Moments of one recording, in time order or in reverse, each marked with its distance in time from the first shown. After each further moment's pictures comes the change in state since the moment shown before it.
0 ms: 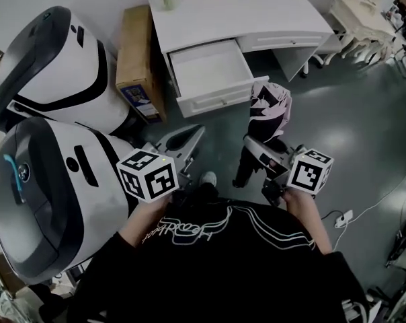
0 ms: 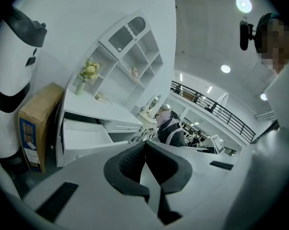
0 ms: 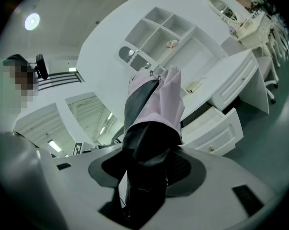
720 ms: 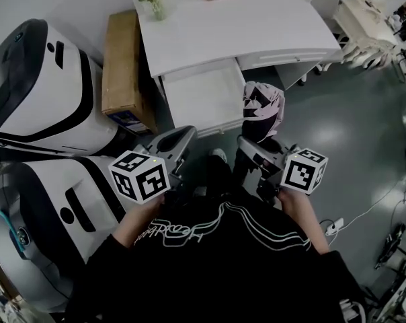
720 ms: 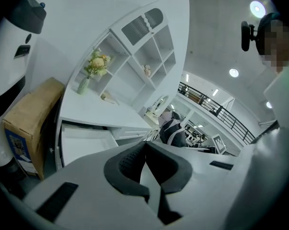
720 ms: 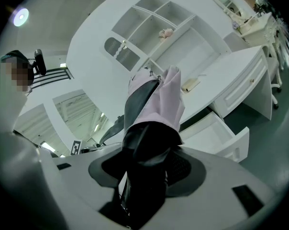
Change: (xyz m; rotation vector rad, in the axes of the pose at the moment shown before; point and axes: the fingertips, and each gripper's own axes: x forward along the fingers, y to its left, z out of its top) left arm 0.102 0.127 0.087 -0.060 0.025 0.026; right arm 0.118 -0.099 0.099 0.012 0.065 -0.056
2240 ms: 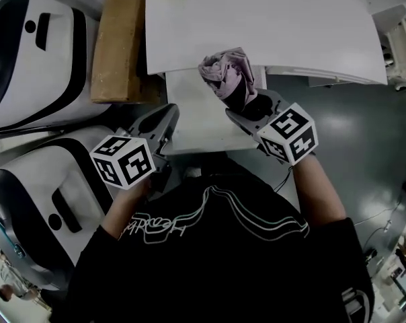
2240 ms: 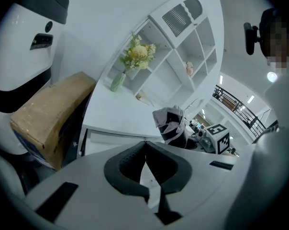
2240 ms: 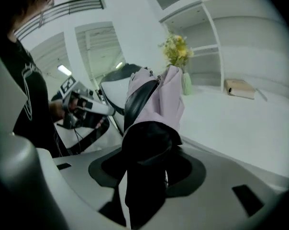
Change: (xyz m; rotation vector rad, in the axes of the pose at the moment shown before) left arm 0.113 0.184 0.063 -0.189 0.006 0.332; right arm 0.199 -0.164 0.086 -0.681 0.581 0.075
